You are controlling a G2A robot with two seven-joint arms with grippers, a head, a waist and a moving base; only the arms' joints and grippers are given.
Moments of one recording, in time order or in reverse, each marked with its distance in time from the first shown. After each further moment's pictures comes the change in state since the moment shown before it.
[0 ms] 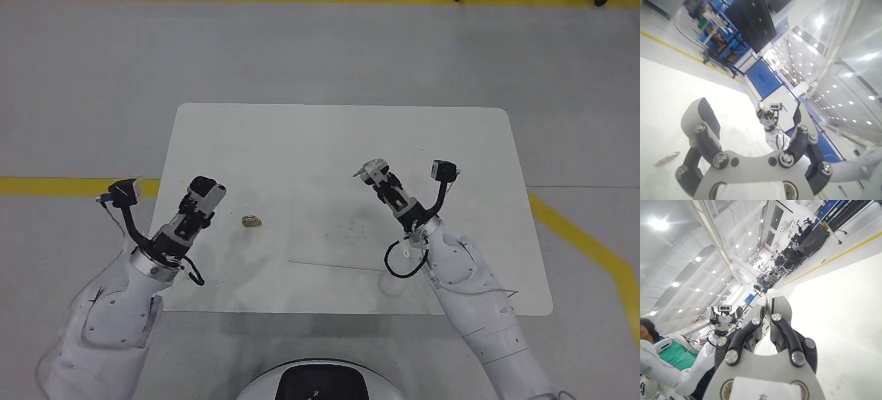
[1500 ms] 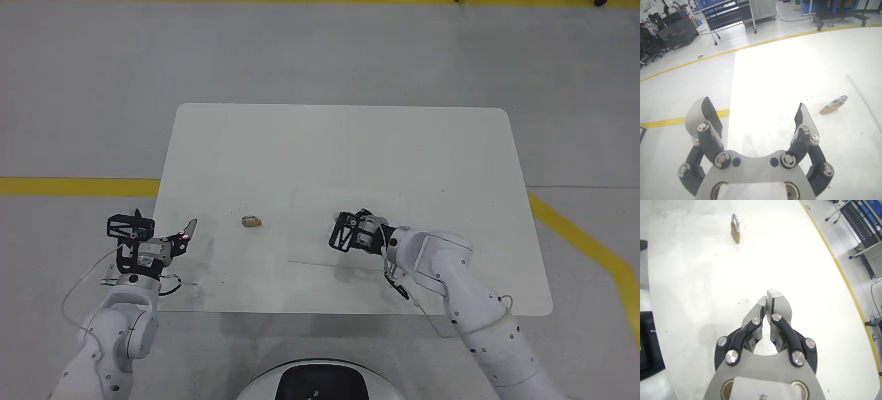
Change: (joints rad) left arm 0.160 0.010 -0.079 0.132 1.230 0.456 0.342; right arm -0.091 0.061 -0.009 -0.430 -1.461 0.056 0.164
